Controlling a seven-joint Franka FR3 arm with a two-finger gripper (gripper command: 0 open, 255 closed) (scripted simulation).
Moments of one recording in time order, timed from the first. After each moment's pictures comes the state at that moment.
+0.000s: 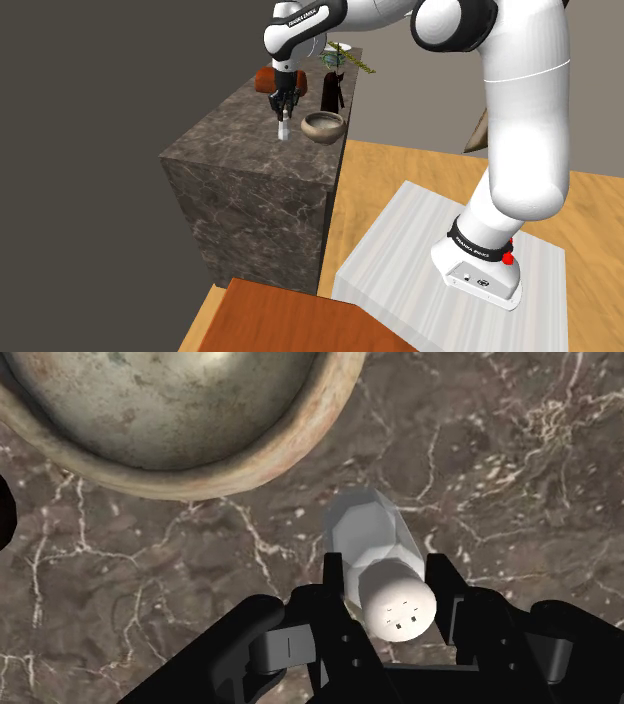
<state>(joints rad) 0.03 0.49 -0.13 -1.56 0.16 2.05 -0.13</state>
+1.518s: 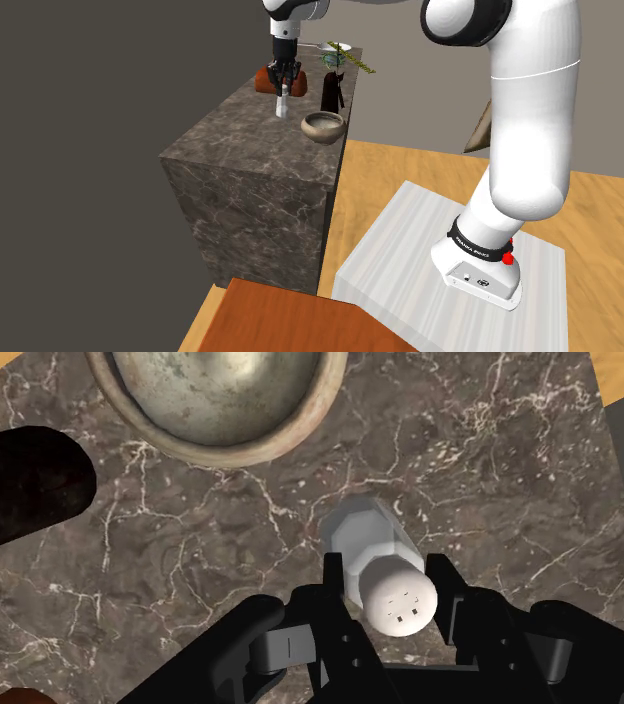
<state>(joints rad) 0.03 0.44 -0.14 -1.40 0.14 1.85 -0.10</state>
